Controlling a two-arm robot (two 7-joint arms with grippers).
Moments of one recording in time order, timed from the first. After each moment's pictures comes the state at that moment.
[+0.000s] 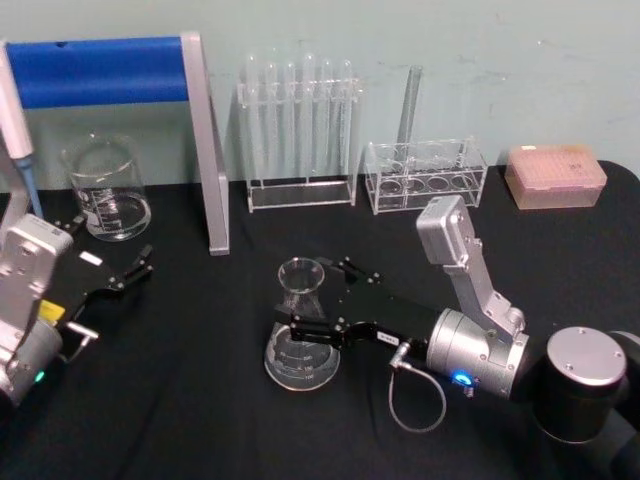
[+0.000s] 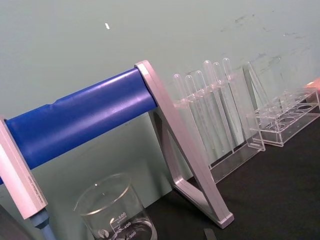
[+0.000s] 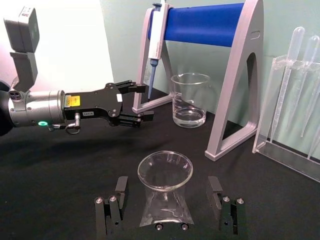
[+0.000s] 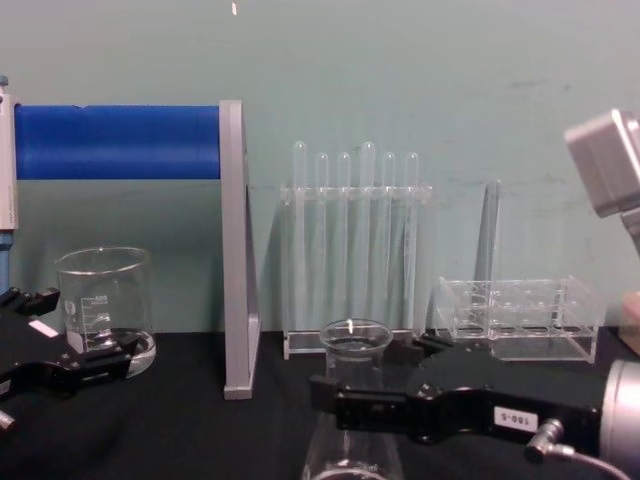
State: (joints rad) left arm -0.20 0.60 0.45 -1.41 -0.25 -0.12 0.03; right arm 0.27 0.41 -0.53 -1.47 0.44 0.06 0.53
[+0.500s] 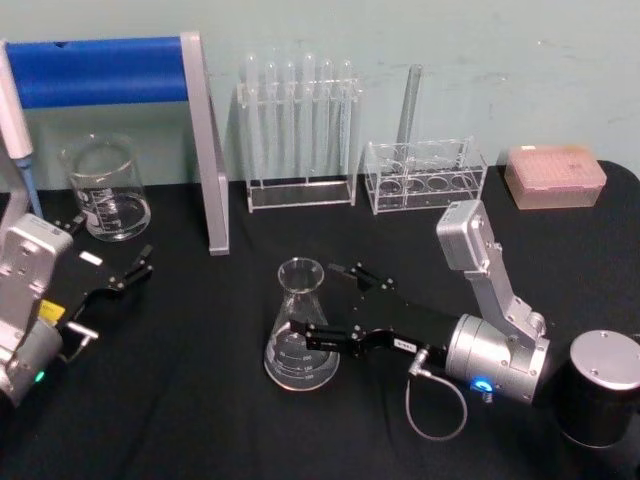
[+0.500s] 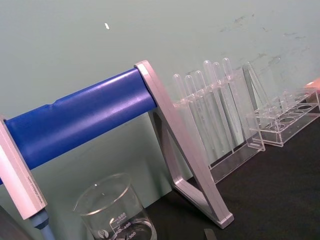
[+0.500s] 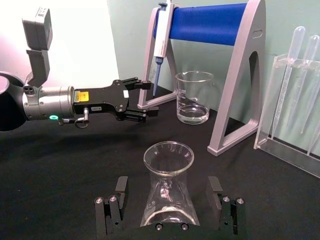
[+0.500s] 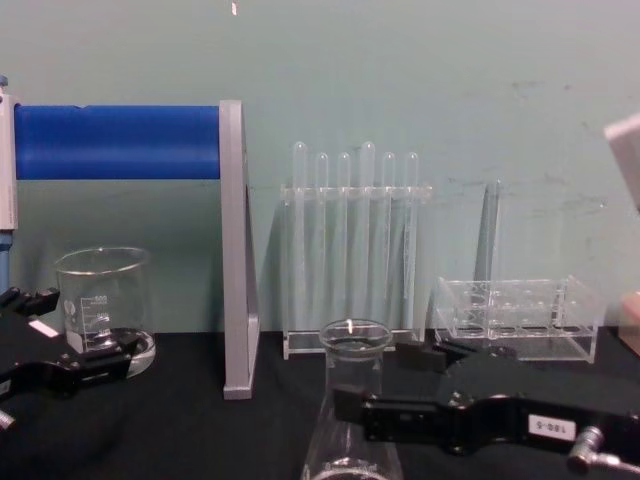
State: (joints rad) left arm -0.20 0.60 0.45 -1.41 -0.25 -0.12 0.03; right arm 0.24 0.45 -0.52 -1.51 0.46 0.06 0.56
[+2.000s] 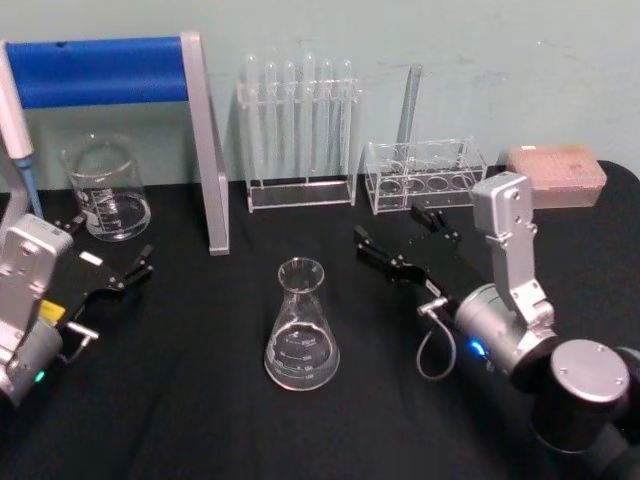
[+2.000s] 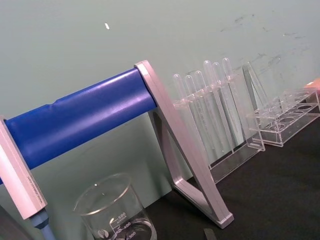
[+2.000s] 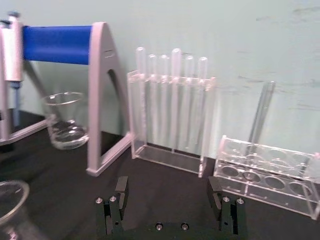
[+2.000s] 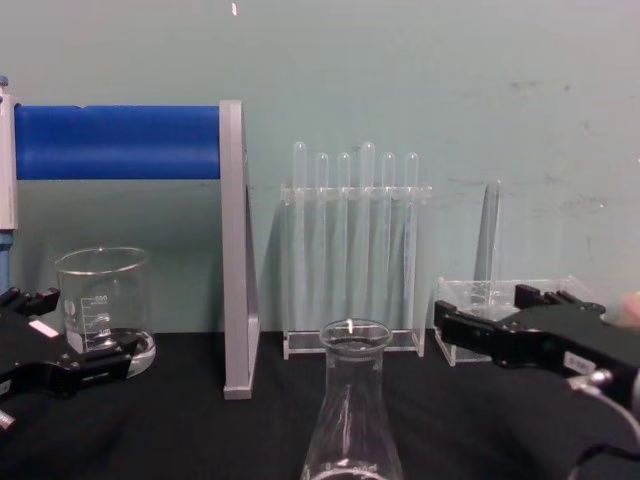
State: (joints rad) left arm -0.20 0.60 0.45 -1.41 -0.25 -0.12 0.03; right arm 0.19 0.30 -0.39 -1.46 0.32 -0.01 0.13
